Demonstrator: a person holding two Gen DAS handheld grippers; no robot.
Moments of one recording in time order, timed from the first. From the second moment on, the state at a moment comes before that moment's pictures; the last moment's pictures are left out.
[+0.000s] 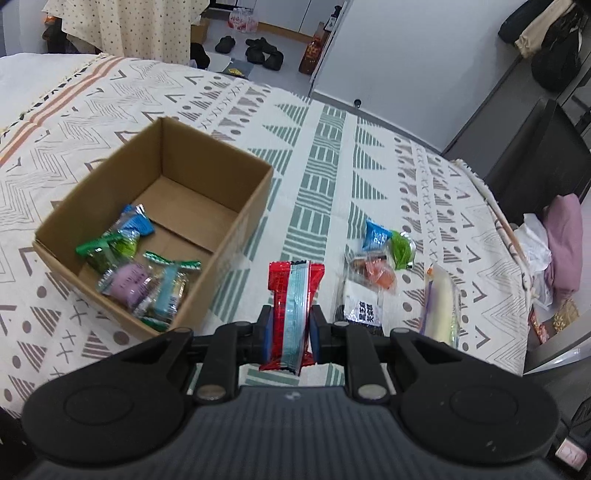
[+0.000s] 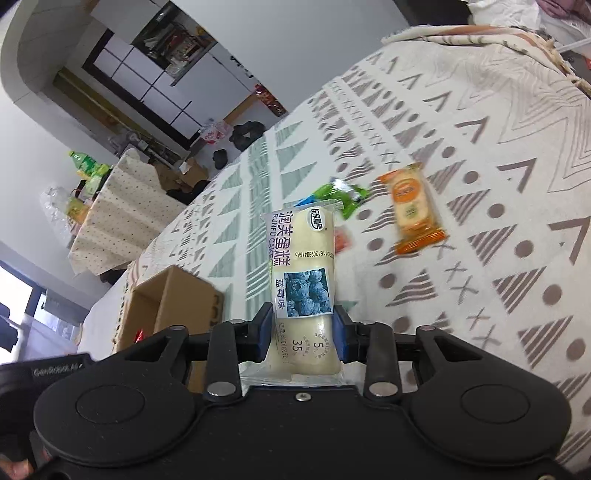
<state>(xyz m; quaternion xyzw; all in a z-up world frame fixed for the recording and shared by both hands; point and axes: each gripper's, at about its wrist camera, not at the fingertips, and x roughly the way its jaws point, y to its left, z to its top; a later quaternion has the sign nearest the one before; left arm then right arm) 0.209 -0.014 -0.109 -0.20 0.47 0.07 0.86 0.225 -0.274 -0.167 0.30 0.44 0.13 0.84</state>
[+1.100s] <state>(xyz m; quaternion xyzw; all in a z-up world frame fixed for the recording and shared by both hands) 0.198 0.101 -0.090 -0.26 0.43 0.07 0.86 0.223 -0.138 -0.104 0.27 0.42 0.20 0.84</state>
